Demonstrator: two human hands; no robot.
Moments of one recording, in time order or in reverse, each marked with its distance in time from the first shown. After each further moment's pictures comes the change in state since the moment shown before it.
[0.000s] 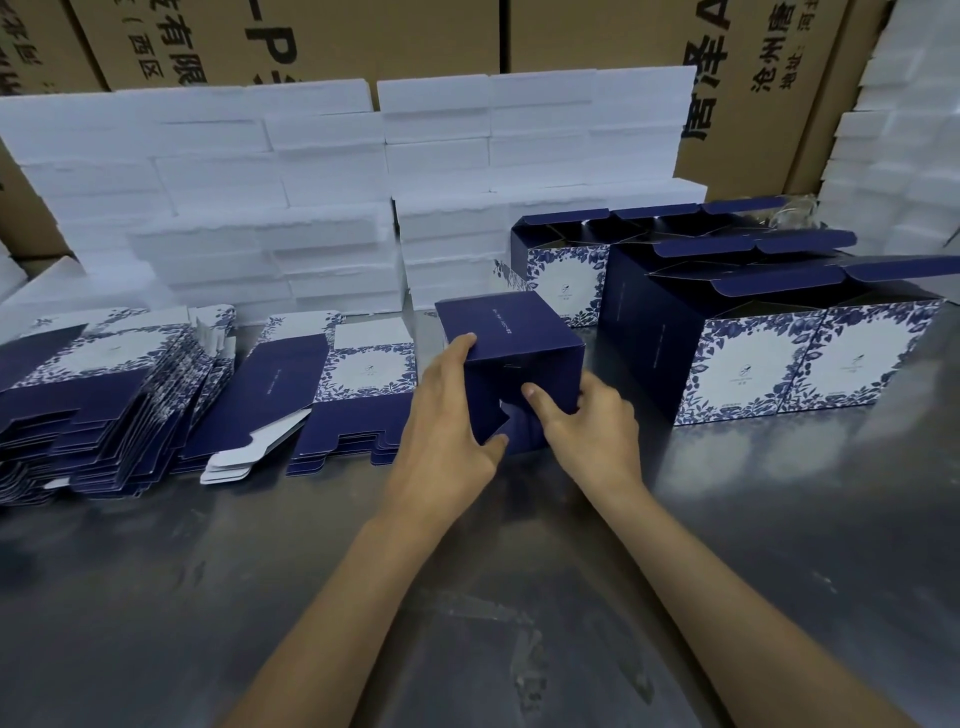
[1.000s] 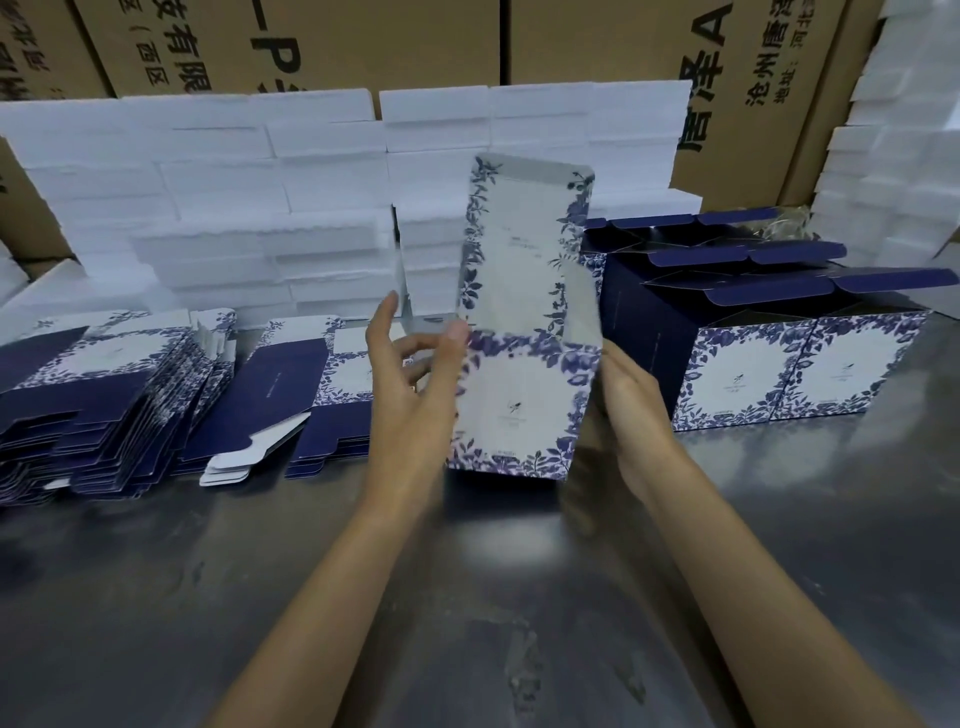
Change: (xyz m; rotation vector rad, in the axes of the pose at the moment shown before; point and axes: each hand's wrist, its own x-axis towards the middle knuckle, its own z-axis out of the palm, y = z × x) left_hand 0.007 0.038 -0.030 -0.657 0.251 -0.218; right_hand 0.023 -0.007 -0.036 0.640 -0.189 0.207
